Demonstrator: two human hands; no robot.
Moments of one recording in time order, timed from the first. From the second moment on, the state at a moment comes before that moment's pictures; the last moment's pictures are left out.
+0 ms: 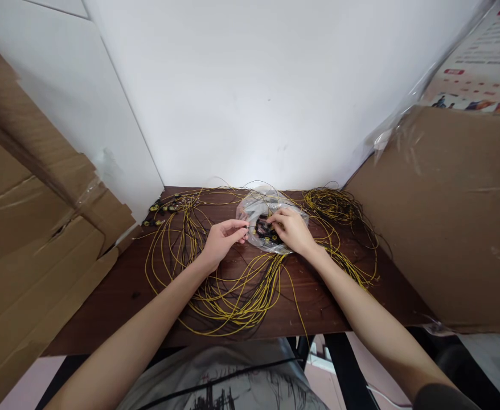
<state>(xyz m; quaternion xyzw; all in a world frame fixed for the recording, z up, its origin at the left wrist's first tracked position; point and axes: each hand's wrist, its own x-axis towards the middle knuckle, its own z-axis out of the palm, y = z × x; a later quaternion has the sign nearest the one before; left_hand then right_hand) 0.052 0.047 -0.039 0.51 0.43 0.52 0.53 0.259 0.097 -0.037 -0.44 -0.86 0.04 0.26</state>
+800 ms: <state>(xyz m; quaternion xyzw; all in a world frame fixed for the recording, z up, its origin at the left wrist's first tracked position) 0.052 0.046 -0.038 0.52 0.42 0.53 0.53 0.266 0.096 -0.029 -0.45 -0.88 0.04 0.16</state>
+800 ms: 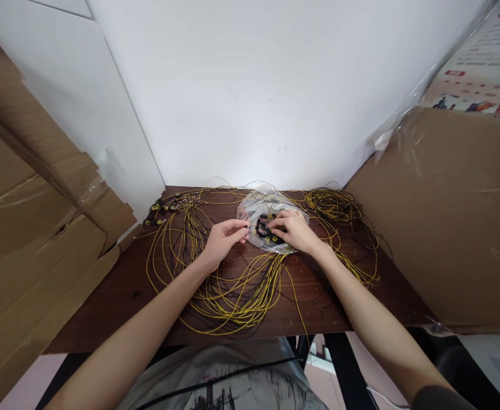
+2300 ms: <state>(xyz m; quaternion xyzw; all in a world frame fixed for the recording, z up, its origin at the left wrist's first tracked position) 0.052 0.047 -0.043 0.51 0.42 0.52 0.54 0.236 0.067 -0.029 -0.30 -0.88 0.05 0.36</state>
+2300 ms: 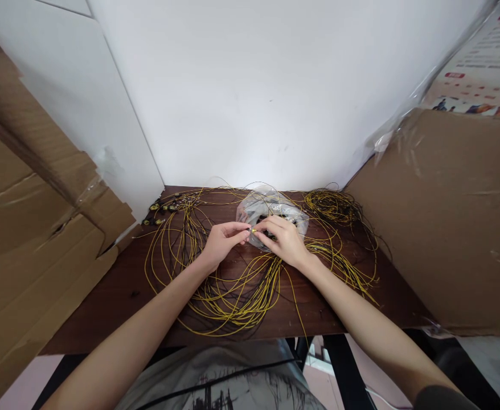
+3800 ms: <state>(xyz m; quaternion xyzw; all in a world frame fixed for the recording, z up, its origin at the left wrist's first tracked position) 0.052 0.045 -0.042 0.52 0.43 0.52 0.53 0.233 0.064 -0.027 -0.29 -0.88 0.09 0.38</state>
